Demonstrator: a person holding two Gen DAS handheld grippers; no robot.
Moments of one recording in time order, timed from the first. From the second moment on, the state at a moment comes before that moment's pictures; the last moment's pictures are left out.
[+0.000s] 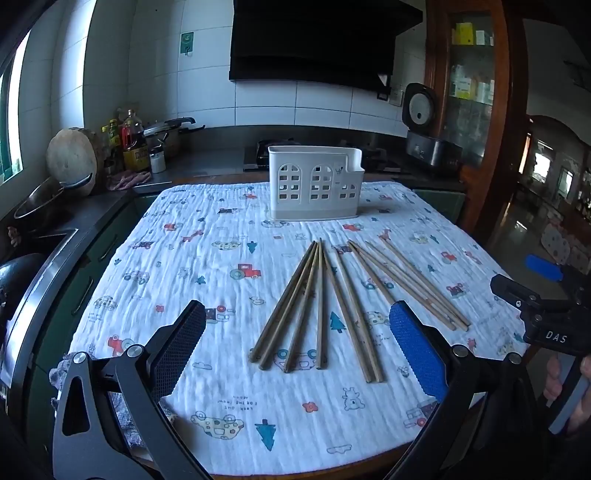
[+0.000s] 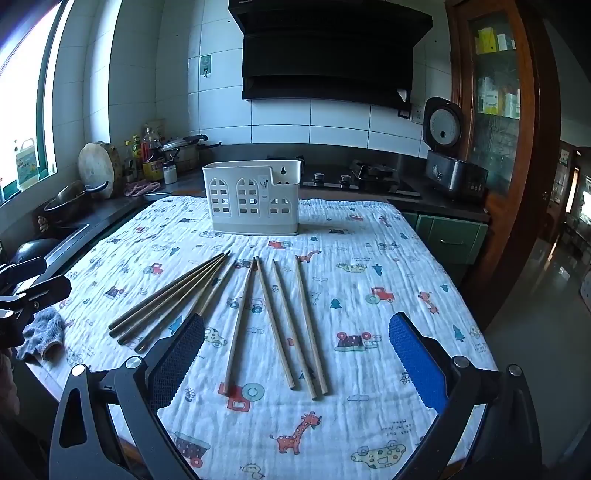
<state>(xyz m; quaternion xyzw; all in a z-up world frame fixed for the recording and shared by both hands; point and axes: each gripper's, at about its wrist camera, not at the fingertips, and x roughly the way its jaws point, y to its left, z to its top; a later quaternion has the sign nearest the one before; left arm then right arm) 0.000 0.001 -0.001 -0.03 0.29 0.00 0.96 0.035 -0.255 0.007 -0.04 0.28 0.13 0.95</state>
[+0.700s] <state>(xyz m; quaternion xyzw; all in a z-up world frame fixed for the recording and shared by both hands) 0.002 0.001 -0.005 -0.03 0.29 0.00 0.96 0.035 -0.251 0.009 -0.04 0.28 0.13 0.95</state>
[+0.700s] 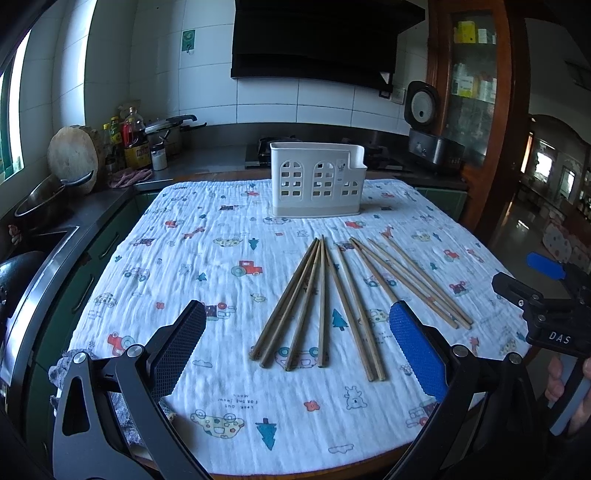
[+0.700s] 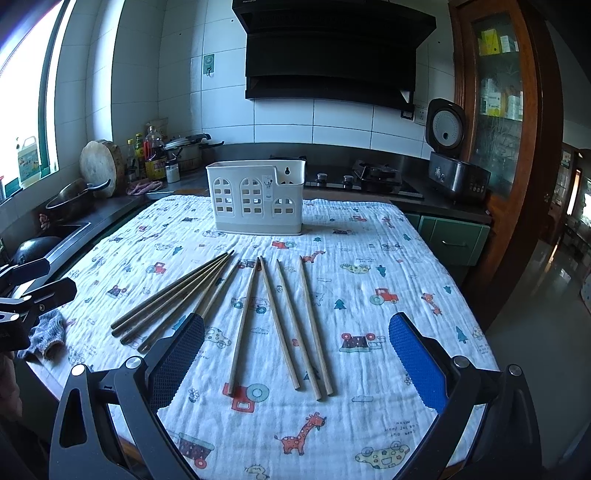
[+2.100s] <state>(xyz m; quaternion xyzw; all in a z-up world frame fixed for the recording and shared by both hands) 0.007 0.005 -0.008 -0.03 0.30 0.01 0.95 0.039 -0.256 0.003 -0.04 0.29 0.13 0.95</state>
